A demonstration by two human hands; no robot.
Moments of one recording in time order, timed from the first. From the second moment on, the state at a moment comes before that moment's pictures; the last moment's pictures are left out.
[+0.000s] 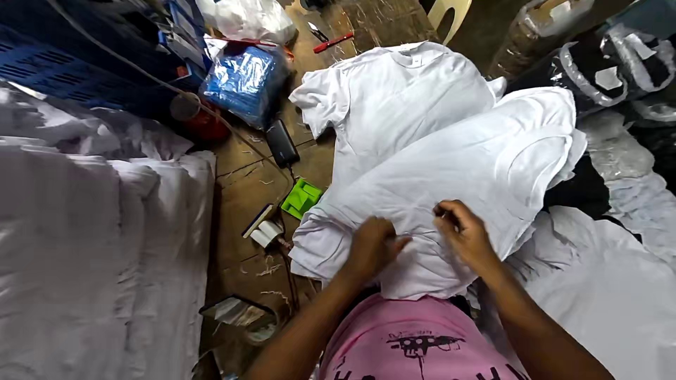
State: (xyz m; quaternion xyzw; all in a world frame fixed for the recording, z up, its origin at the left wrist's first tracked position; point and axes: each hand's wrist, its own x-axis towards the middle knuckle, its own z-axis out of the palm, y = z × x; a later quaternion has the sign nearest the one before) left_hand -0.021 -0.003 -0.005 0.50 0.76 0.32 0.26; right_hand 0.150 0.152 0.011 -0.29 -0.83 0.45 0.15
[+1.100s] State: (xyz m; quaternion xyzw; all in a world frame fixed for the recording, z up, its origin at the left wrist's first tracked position) left_hand 0.035 -0.046 -0.021 0.54 0.70 0.45 0.15; right_hand 0.186 0.078 -0.002 -0.29 -0.91 0.26 0.11
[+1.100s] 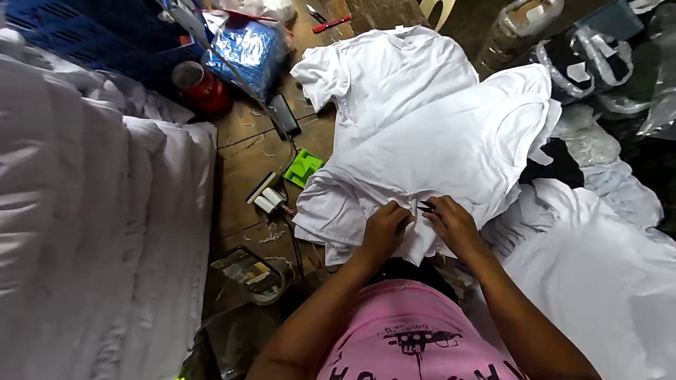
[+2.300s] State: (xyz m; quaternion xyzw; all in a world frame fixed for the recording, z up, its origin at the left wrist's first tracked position) left_hand 0.051 -0.059 -0.037 0.55 0.73 0.38 0.11; right_hand 0.199 0.089 -0.017 -0.21 -0.93 0.29 0.09
